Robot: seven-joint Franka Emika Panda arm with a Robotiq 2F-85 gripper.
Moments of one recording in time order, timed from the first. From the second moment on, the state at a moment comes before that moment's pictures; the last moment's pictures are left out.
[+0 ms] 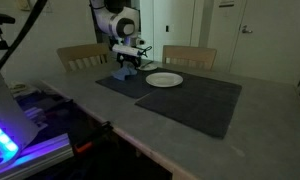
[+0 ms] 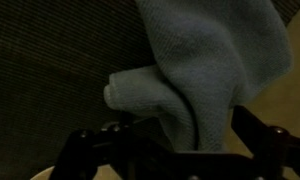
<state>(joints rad) -0.04 0.65 0.30 -2.01 0.09 2.74 -0.36</state>
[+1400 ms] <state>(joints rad) -0.04 0.61 0.28 -1.96 0.03 2.58 -0.38</state>
